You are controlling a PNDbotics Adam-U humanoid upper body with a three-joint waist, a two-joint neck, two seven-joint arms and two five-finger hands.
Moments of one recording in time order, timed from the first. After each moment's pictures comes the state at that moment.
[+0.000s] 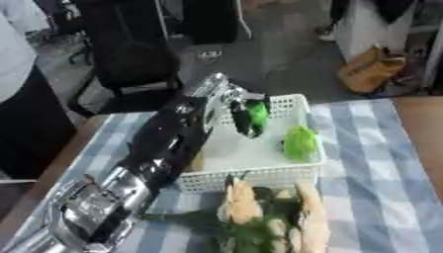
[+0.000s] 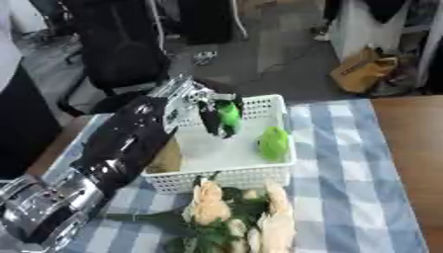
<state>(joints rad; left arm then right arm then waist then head) -1.31 0.25 -0.21 -0.62 -1.07 -0.15 -0.58 -0.01 -0.37 -0.28 -1.98 -0.49 -0.84 -0.23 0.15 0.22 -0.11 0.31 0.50</state>
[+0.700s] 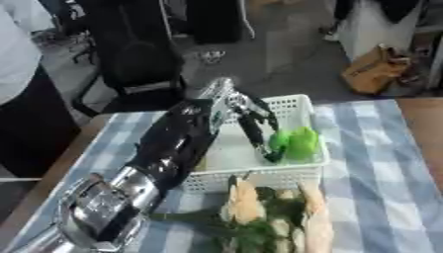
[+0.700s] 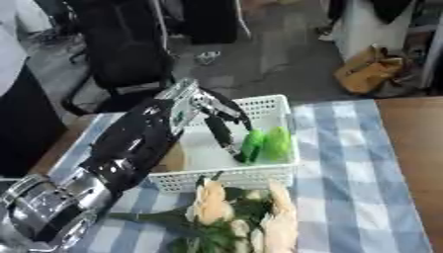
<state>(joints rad) -1.33 0.25 -0.19 -0.60 -1.02 -0.23 -0.86 -0.01 -0.38 -0.27 -1.98 -0.50 -0.84 -0.22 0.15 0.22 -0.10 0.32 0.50</state>
